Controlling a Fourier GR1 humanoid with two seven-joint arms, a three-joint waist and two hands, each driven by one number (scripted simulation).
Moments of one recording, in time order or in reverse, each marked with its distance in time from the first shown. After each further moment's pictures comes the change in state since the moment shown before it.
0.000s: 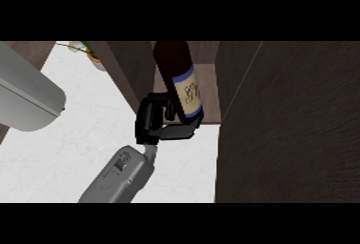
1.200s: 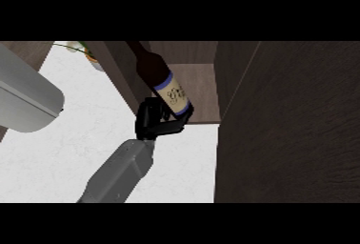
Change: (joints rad) left arm -0.144 0.000 0.002 0.504 0.354 -0.200 -0.318; right arm 0.056 0.017 -0.005 0.008 -0.012 0.032 -0.043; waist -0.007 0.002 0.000
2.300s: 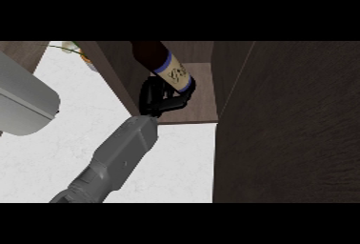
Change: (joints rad) left arm -0.281 0.000 -0.042 0.296 0.227 -0.046 -0.024; right arm -0.023 0.003 0.012 0.067 0.017 0.022 -0.052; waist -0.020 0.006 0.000
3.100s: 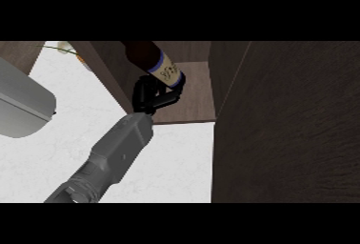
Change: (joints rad) left arm -0.063 -0.001 0.047 0.170 0.028 -0.019 -0.048; right arm -0.053 -0.007 0.007 -0.005 -0.007 -0.018 0.042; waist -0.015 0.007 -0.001
